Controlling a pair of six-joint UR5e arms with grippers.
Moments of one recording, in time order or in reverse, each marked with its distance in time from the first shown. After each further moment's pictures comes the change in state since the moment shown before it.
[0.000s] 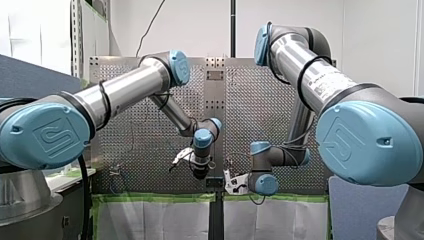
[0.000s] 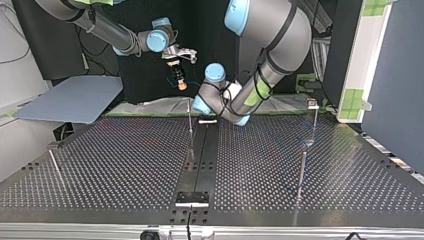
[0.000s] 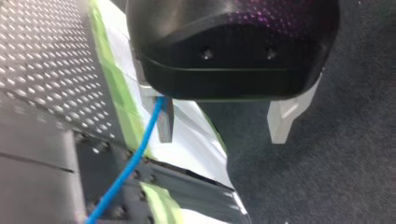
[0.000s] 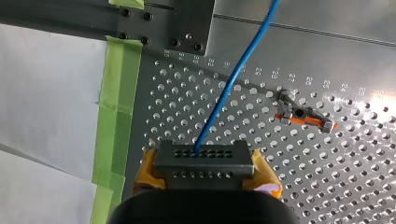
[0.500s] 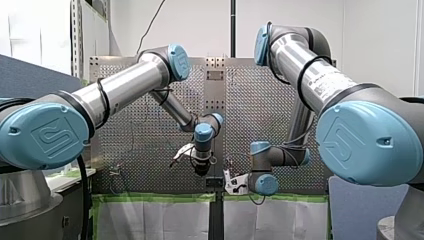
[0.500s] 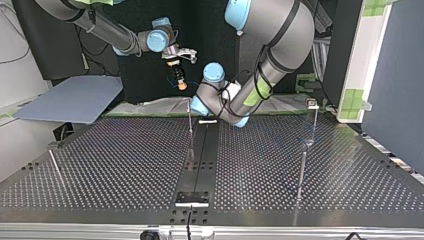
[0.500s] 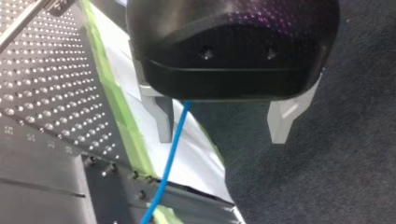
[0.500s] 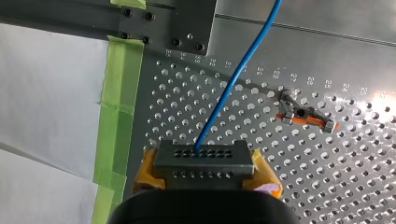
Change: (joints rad) left arm -0.011 0.044 -0.009 -0.043 0.025 0.004; right arm 0.000 0.000 0.000 0.003 0.002 0.000
